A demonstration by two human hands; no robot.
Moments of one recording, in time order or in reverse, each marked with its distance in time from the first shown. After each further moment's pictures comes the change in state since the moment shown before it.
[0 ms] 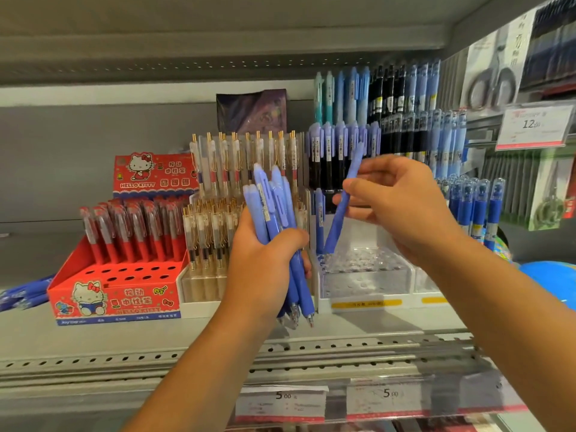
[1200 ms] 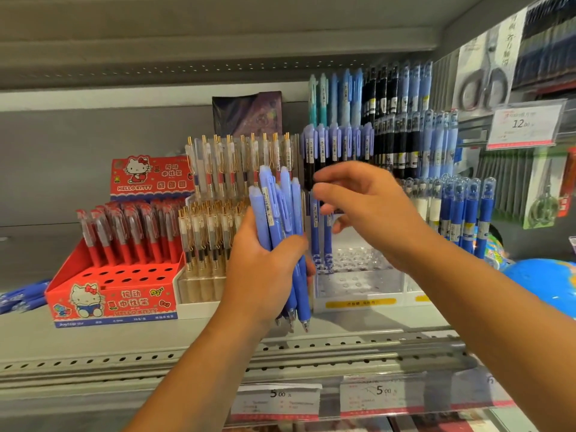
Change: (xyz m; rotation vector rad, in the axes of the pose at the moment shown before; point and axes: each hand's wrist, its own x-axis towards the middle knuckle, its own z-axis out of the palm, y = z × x) left_hand -0.005 0.000 0.004 0.086 -0.061 0.083; right_hand -0.004 0.006 0.009 -0.249 -0.169 -0.114
